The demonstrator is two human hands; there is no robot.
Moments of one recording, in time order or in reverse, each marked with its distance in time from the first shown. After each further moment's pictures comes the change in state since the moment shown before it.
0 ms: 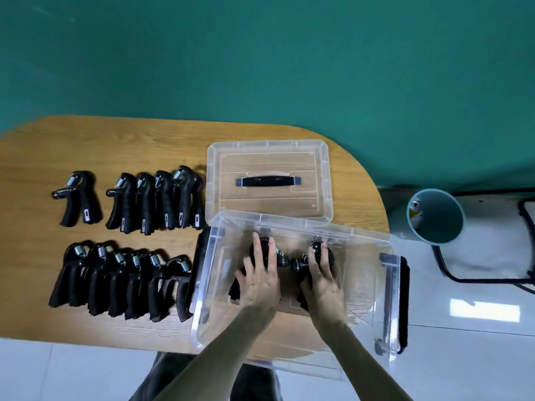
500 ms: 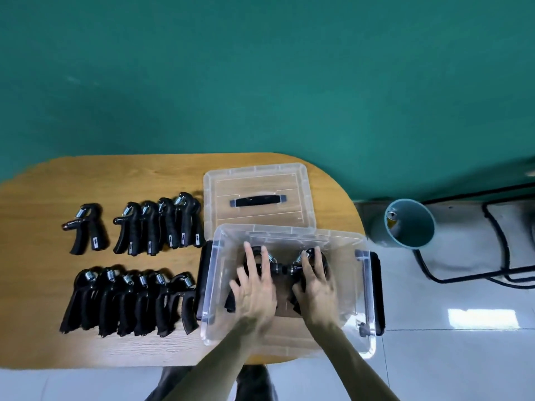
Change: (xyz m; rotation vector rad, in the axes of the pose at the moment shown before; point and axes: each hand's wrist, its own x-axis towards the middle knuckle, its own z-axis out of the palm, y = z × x) left_hand -0.039 0.002 -0.043 -0.042 0.122 0.019; right_hand -0.024 -0.042 -0.041 -0.026 0.151 0.031
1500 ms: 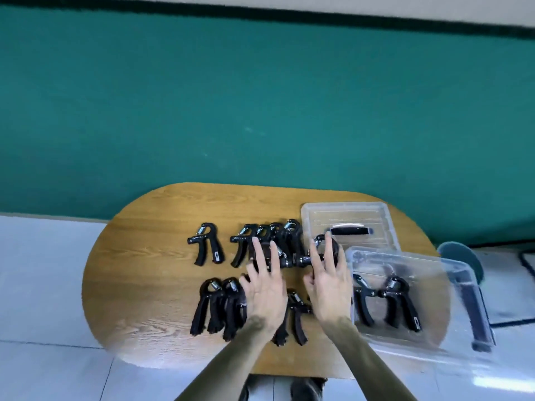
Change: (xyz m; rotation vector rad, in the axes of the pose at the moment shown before) left_hand -0.040 -0.272 -0.144 -0.151 0.198 0.009; right_hand -0.011 -0.324 0.045 -0.337 0.212 -0.143
